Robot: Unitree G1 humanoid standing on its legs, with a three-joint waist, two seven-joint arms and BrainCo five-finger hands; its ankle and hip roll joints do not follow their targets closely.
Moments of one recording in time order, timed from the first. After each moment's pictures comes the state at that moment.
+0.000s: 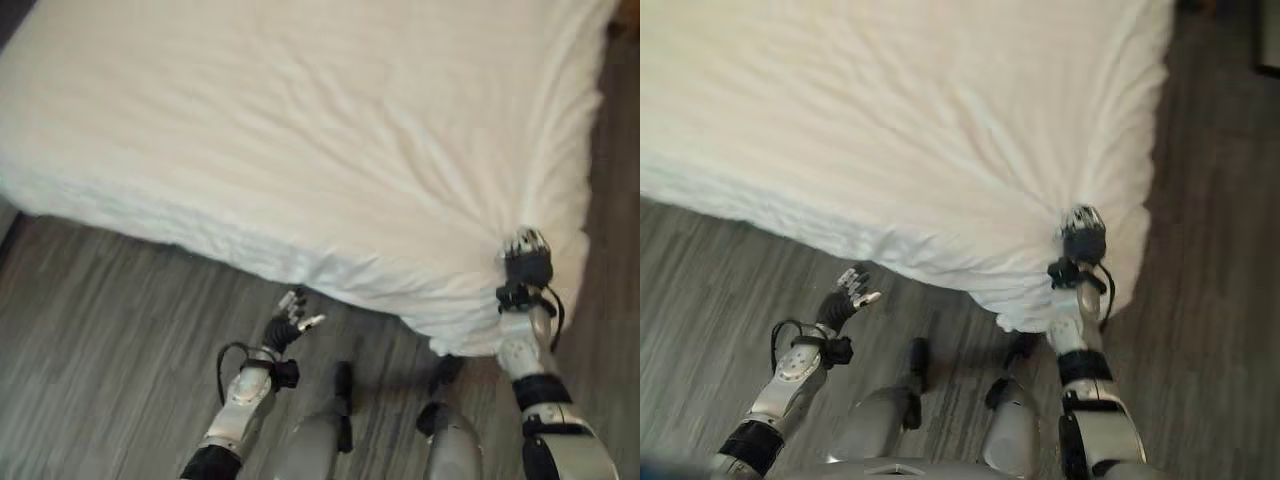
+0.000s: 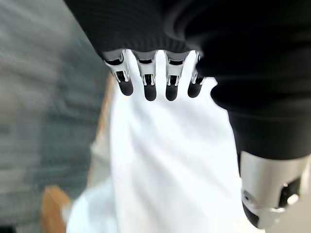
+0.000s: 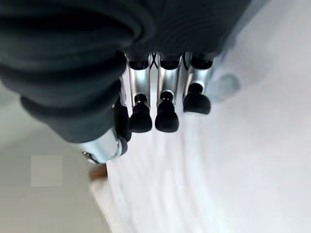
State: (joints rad) left arm -0.06 0.38 -0.31 0.35 -0.39 -0.19 0.04; right arm -0.23 -0.16 -0.17 0.62 0.86 -0.31 -0.09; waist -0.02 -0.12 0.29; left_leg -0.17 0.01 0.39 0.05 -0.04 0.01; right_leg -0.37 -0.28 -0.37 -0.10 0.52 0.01
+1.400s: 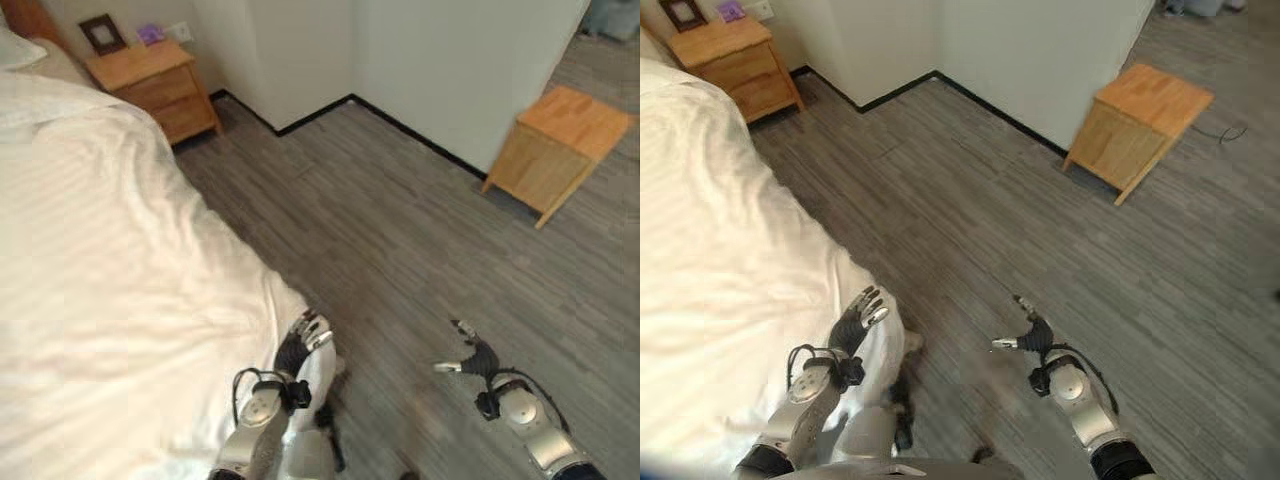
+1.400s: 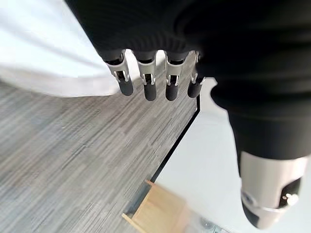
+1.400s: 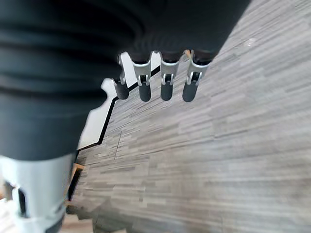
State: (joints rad) left arm 0.06 0.30 -0.30 0.31 -0.53 -0.14 0.04; right arm 0.02 -0.41 0.32 0.35 -0.13 -0.10 -0.11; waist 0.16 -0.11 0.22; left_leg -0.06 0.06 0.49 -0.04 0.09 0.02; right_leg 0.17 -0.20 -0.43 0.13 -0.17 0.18
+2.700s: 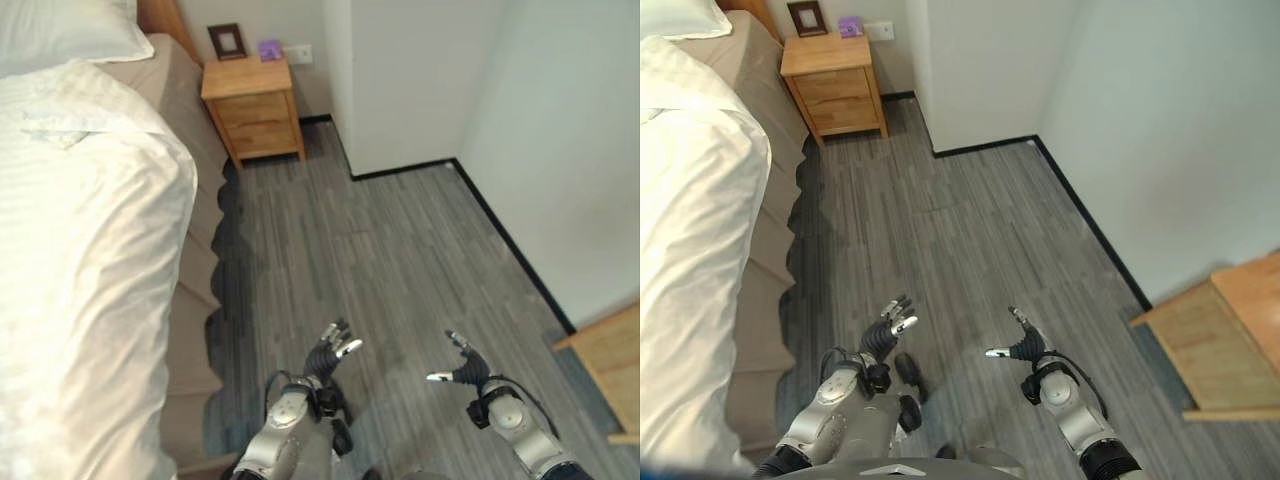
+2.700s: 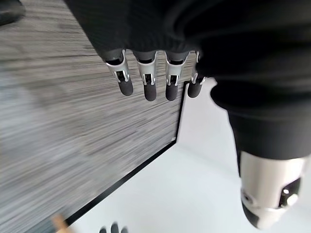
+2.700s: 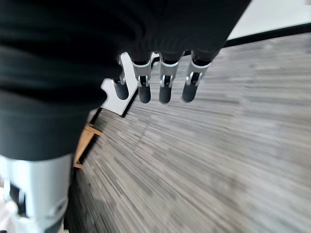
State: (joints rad) left arm 0.04 0.22 -0.39 0.32 -0.54 -0.08 0.04; right arm 0.01 -0.39 0.36 0.44 -0.16 -0.05 -0.15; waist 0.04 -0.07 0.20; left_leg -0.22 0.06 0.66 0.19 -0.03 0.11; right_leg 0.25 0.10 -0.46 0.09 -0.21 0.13
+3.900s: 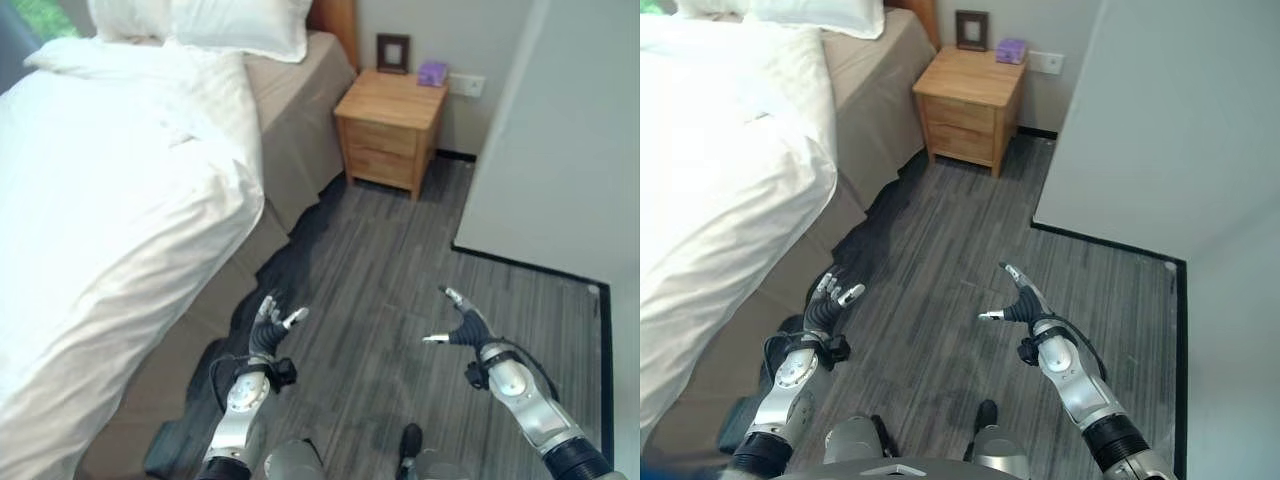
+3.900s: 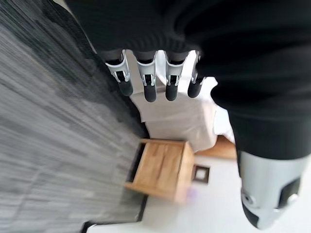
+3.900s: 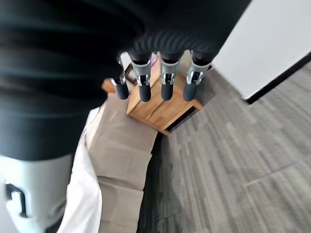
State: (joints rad) left arm 0.04 0.23 -0.13 0.28 -0.42 -0.15 0.17; right arm -0.08 -0.43 0.33 0.20 -0.20 -0.03 -0.12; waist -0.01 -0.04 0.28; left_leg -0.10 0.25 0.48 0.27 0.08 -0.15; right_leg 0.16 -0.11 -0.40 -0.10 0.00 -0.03
